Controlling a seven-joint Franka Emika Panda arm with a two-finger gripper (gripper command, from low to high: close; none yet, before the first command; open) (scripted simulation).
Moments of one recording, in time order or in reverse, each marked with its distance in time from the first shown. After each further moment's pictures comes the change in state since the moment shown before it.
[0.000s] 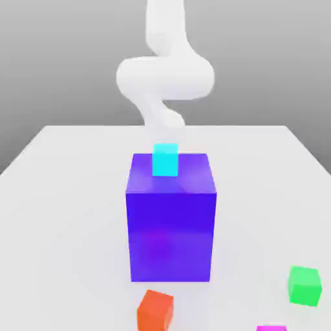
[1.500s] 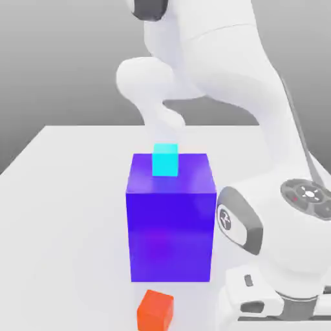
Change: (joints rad) arm 0.092 1.279 0.185 0.168 -0.239 0.350 0.440
